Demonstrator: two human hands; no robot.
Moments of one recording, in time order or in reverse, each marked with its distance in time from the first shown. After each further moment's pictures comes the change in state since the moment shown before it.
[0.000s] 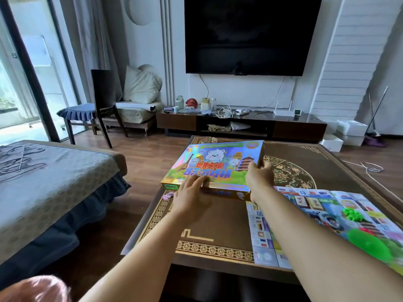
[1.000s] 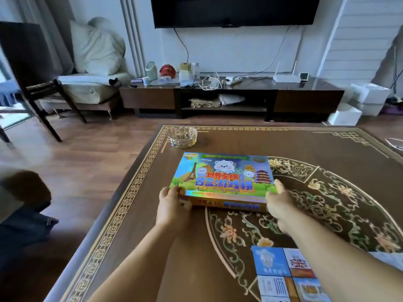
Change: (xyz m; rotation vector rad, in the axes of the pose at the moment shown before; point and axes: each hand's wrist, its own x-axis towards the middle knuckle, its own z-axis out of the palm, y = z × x) left_hand 0.369 -0.093 0.217 -0.212 -0.047 -0.374; right_hand 0.405 0.158 0.118 -0.414 -0.116 0.207
